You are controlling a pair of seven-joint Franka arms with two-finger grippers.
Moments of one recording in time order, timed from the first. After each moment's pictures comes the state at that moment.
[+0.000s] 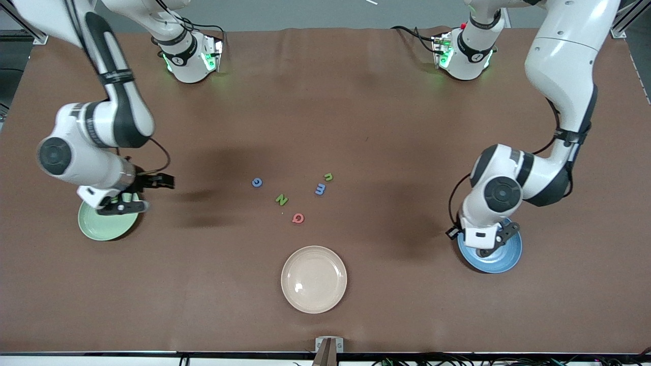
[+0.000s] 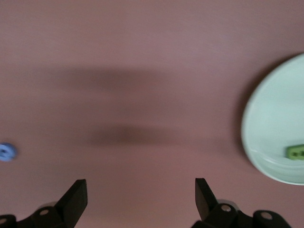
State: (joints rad) left arm 0.05 0.63 -0.31 -1.67 0.36 2.19 -1.05; right arm 0.18 0.25 -0.07 -2.01 0.06 2.12 -0.02
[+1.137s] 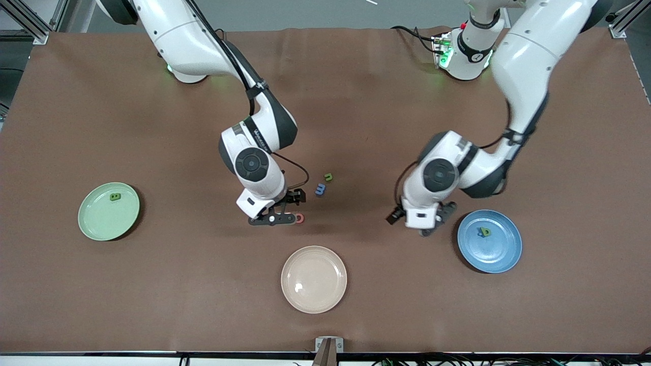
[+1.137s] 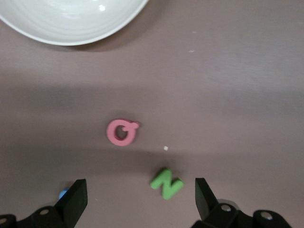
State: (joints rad) left arm -0.08 0.70 -0.51 -1.68 0.34 2.25 -1.49; right arm 0.64 0.71 -0.07 -1.52 0.12 2.22 0.46
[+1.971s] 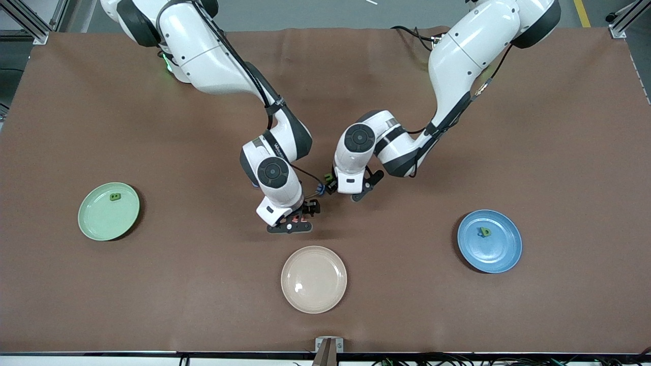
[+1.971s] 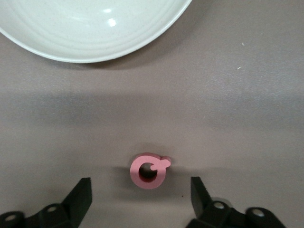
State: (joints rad) left arm -0.32 0.79 -0.51 -1.68 0.34 2.39 -1.71; right arm 0.67 0.85 -0.07 -1.40 0.12 2.31 0.50
